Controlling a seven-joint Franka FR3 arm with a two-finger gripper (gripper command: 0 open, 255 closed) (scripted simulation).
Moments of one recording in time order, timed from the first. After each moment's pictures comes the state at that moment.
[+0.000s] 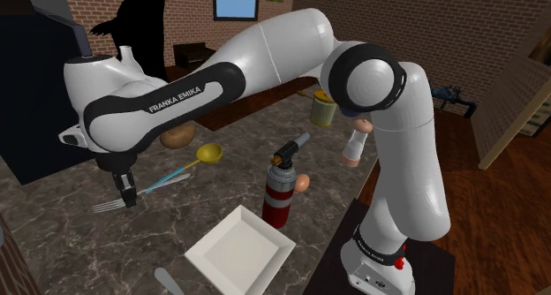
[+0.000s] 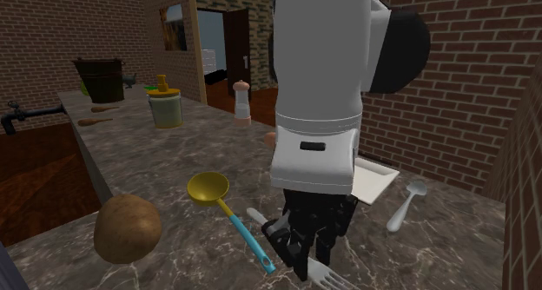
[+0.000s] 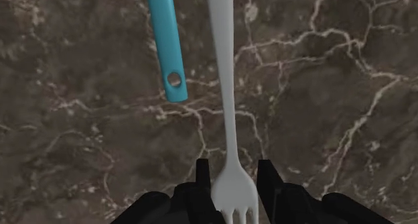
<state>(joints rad) 0.41 0.49 0.29 -1.58 -0.10 2.07 -0.67</state>
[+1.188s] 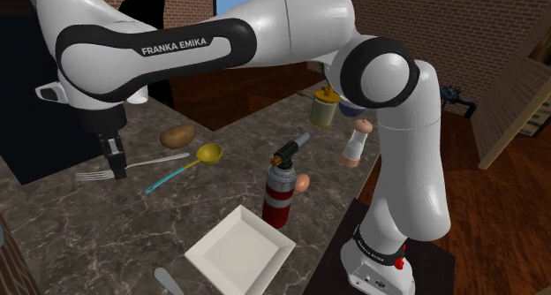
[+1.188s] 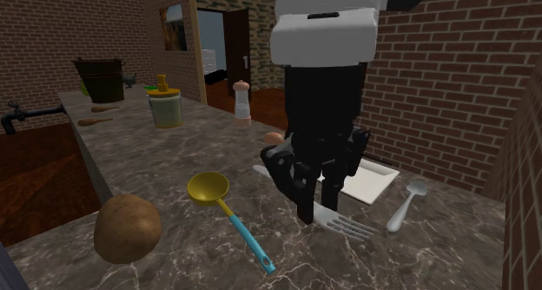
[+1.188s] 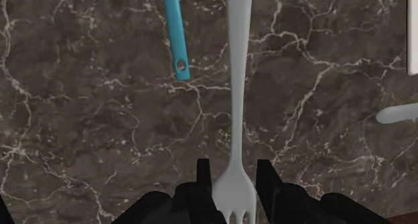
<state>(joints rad) 0.41 0.43 0.30 -1.42 -0.09 1.85 -0.68</state>
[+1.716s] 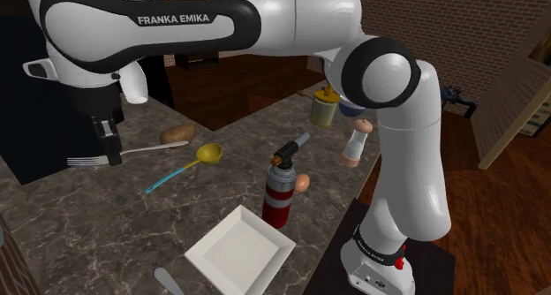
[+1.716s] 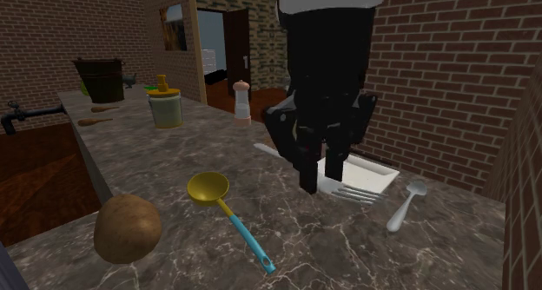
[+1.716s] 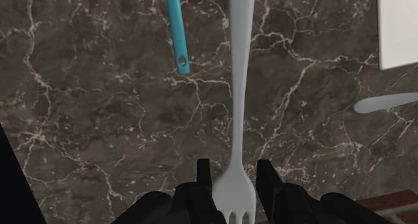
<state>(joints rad) 0.42 0.43 0.30 -1.31 -0.08 1.74 -0.68</state>
